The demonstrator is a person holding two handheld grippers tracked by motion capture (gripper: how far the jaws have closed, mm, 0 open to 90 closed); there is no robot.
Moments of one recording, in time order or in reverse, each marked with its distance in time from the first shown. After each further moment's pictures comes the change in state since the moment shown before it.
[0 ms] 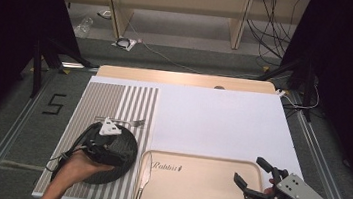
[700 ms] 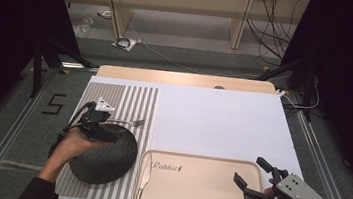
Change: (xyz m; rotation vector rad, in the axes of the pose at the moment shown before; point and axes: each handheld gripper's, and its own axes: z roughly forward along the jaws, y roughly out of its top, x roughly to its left) left arm 0.061 0.025 0.018 0.036 0.074 -0.022; right arm 0.000 0.000 0.000 0.006 -0.001 0.003
